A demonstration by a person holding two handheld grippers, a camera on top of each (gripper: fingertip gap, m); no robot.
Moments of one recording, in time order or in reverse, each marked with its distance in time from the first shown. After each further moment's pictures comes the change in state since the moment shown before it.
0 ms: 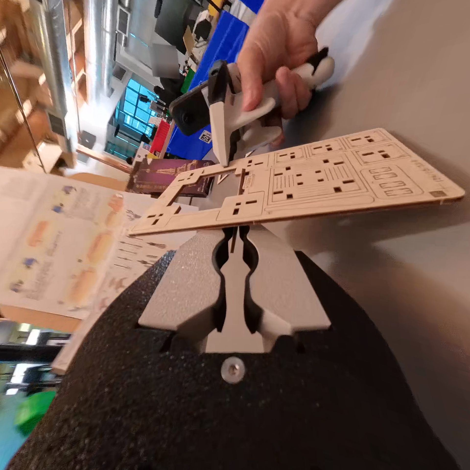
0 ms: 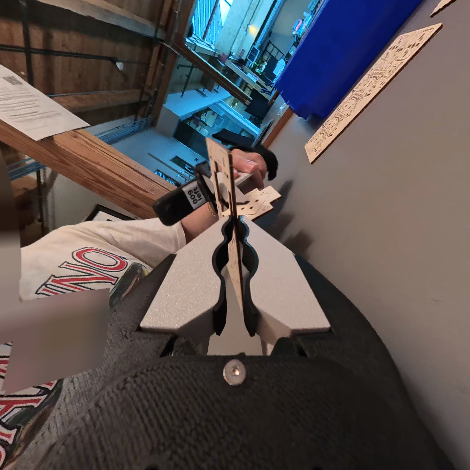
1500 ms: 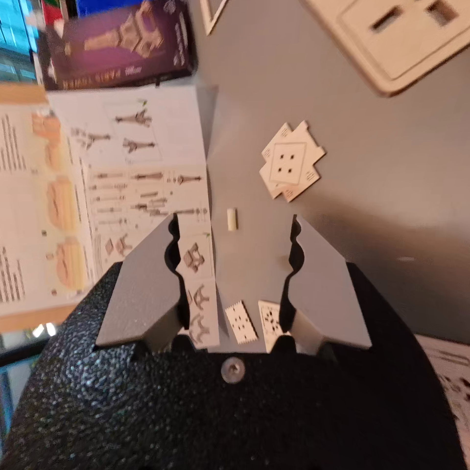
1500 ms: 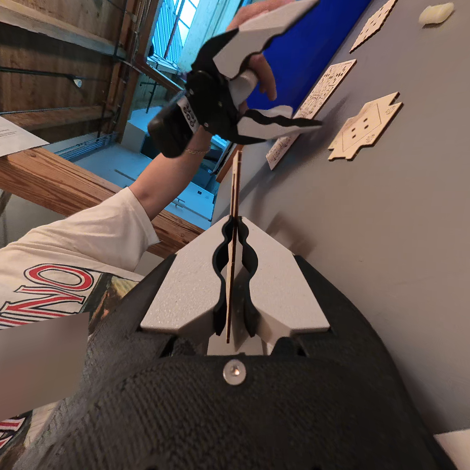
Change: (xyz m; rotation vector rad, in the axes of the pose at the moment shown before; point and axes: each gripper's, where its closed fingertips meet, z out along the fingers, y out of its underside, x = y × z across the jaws) left arm -0.075 0.134 0.049 -0.363 0.255 0.177; right arm 0.023 -0.011 -0.024 0.054 0.148 0.010
